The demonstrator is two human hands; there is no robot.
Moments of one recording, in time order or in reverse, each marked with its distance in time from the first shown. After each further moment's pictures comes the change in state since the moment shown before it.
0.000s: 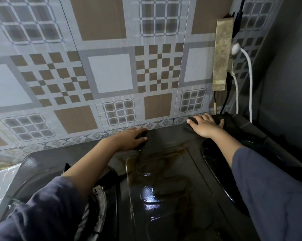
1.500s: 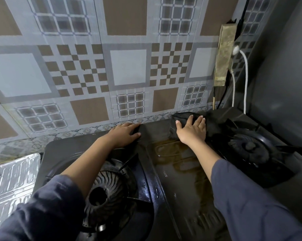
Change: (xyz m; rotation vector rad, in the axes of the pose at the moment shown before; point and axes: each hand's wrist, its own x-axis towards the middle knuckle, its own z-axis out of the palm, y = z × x) left_hand -0.047 -0.065 0.005 0.016 0.098 0.033; right_hand -0.080 -0.097 0.051 0.110 0.251 0.261
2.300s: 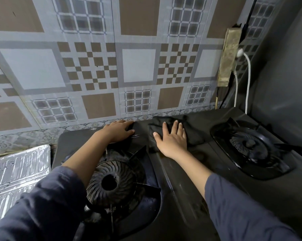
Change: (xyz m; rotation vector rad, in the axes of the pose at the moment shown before) left_hand -0.024 -0.029 -0.008 0.034 -0.020 -0.086; right_hand -0.082 -0.042 0.016 -0.072 -0.093 -0.342
